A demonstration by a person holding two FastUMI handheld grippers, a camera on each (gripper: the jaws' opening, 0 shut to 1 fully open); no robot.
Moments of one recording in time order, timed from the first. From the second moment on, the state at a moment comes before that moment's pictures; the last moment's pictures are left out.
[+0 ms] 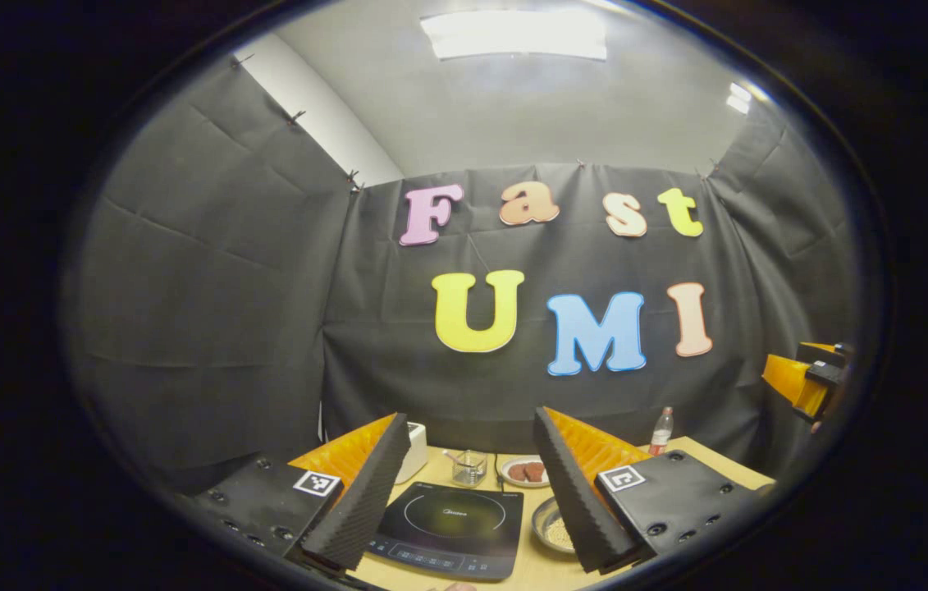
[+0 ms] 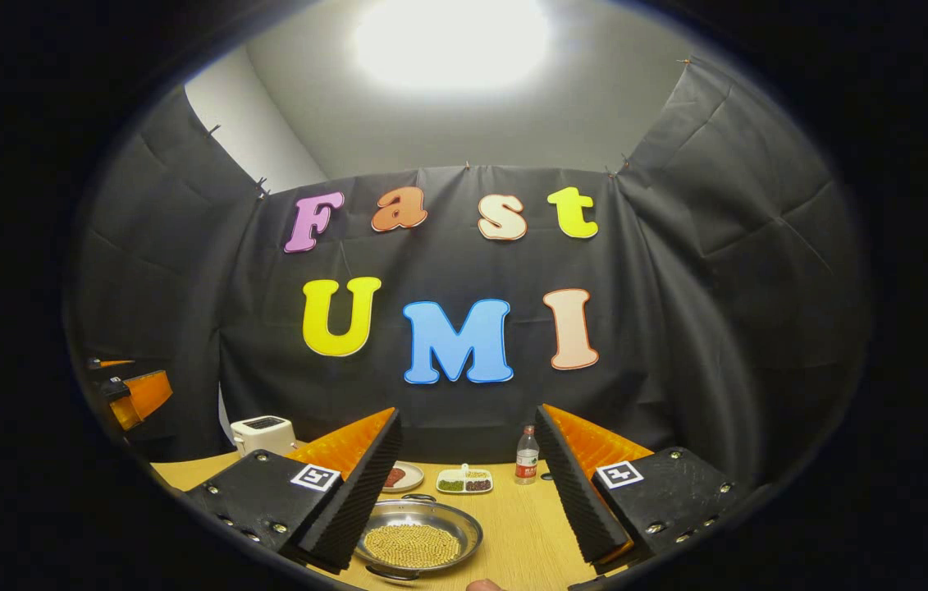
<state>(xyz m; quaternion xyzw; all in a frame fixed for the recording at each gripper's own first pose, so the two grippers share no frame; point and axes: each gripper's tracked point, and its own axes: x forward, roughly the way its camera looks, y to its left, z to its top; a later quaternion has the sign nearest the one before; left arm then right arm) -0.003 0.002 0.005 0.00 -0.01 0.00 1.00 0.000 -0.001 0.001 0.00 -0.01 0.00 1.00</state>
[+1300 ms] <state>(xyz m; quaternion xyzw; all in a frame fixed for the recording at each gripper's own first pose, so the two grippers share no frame) 0.022 0.046 -0.011 -0.01 0.00 0.00 1.00 0.005 0.052 -0.034 -0.01 0.05 0.02 1.00</state>
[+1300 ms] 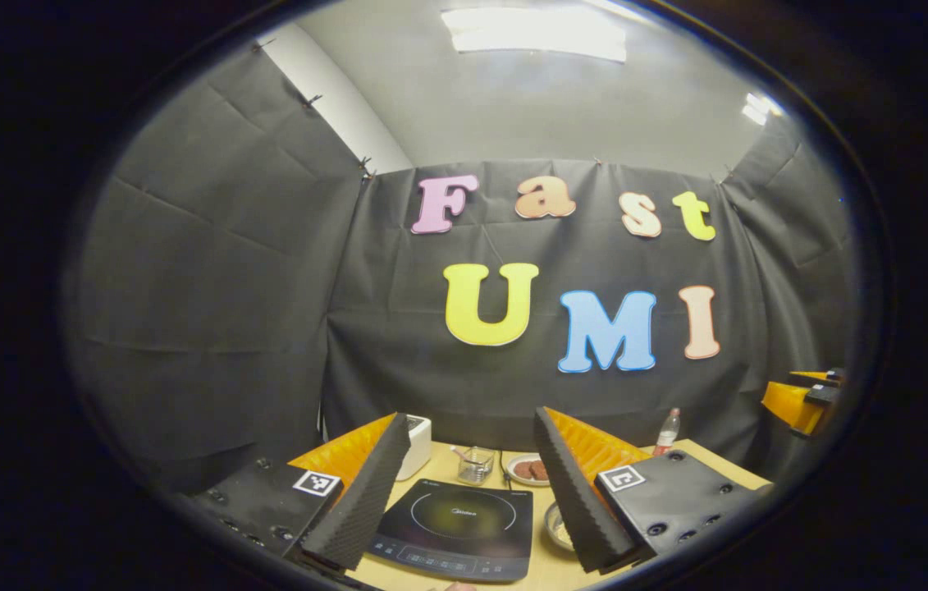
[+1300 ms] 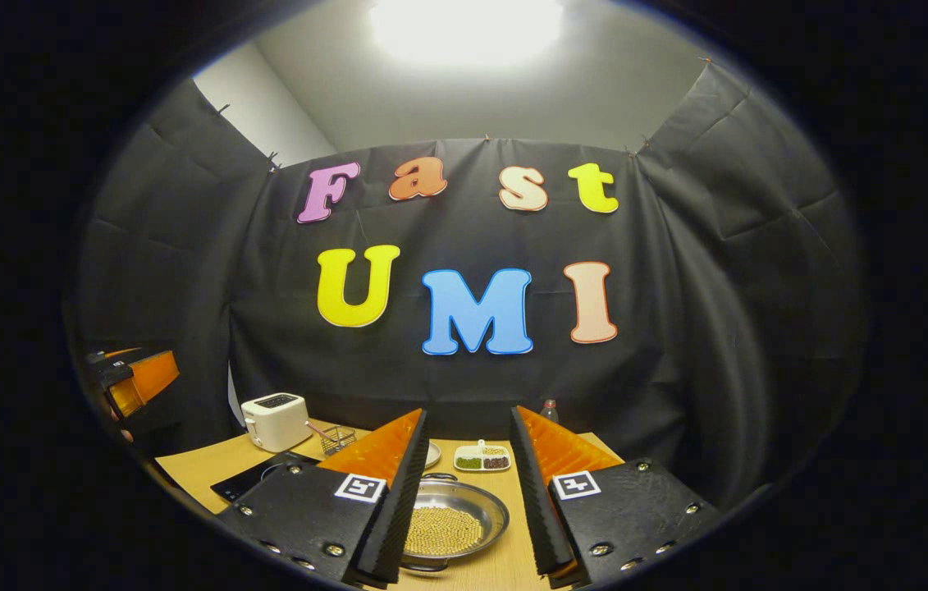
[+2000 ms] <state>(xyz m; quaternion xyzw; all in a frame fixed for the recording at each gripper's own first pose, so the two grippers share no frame) 0.026 0.083 -0.009 -0.01 0.00 0.00 1.00 0.007 0.096 -0.052 0.01 0.07 0.06 1.00</state>
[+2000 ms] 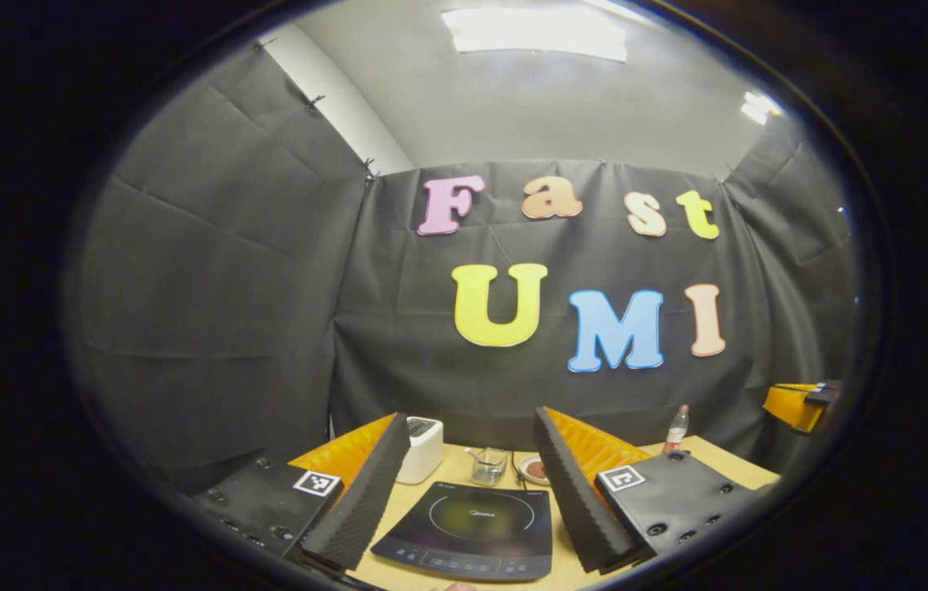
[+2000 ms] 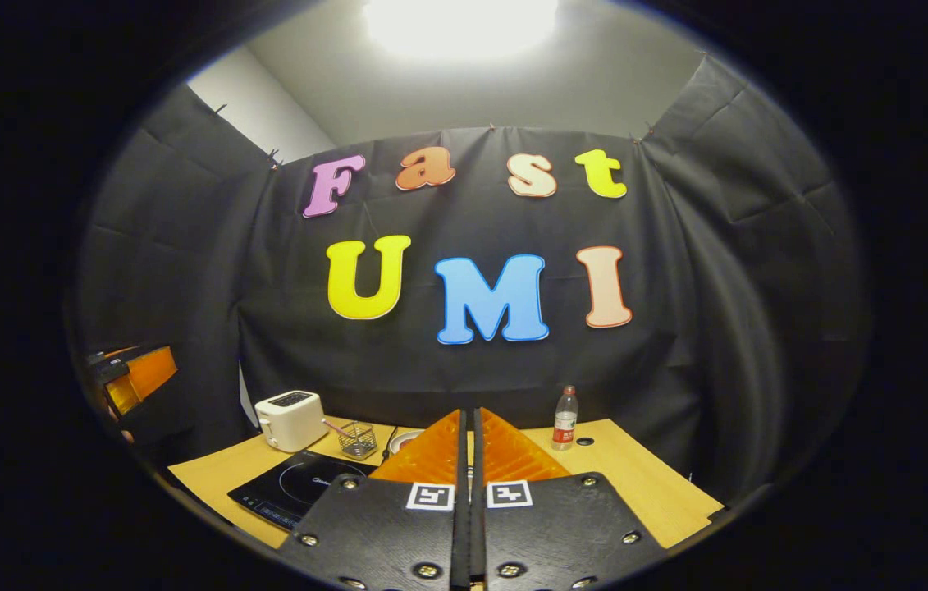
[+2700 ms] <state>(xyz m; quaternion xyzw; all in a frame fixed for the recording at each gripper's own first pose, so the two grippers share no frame) 0.032 0.112 -0.020 0.00 0.01 0.05 1.00 0.030 0.160 -0.140 0.01 0.18 0.16 0.97</state>
